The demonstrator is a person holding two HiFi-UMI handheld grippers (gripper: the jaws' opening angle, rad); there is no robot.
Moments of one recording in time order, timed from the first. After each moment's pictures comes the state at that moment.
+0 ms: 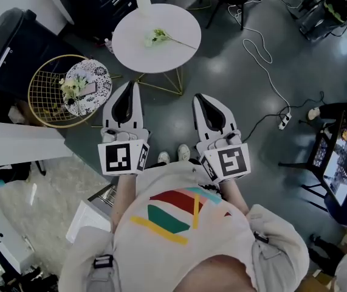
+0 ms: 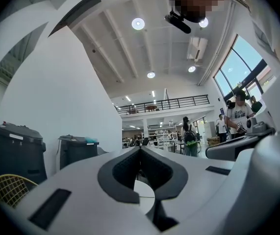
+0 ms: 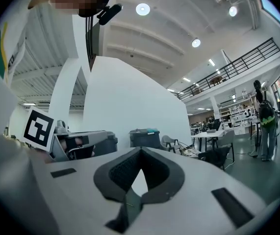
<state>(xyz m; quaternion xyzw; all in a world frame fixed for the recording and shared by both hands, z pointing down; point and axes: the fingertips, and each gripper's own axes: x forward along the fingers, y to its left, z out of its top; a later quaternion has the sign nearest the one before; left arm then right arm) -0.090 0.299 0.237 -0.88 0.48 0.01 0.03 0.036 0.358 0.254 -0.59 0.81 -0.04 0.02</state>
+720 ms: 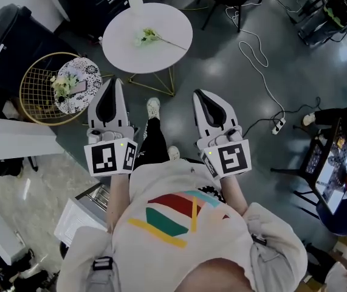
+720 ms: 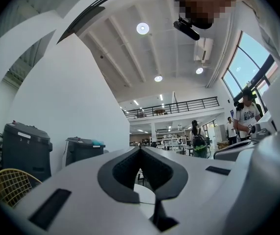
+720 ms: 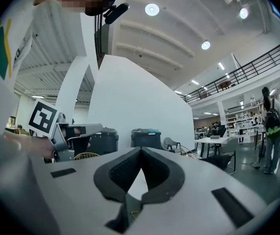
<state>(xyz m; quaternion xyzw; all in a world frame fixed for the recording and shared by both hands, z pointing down) -0.065 0.298 0.235 -0.85 0.52 0.05 0.03 0.096 0.356 0.262 -0.56 0.83 0.00 -0.01</state>
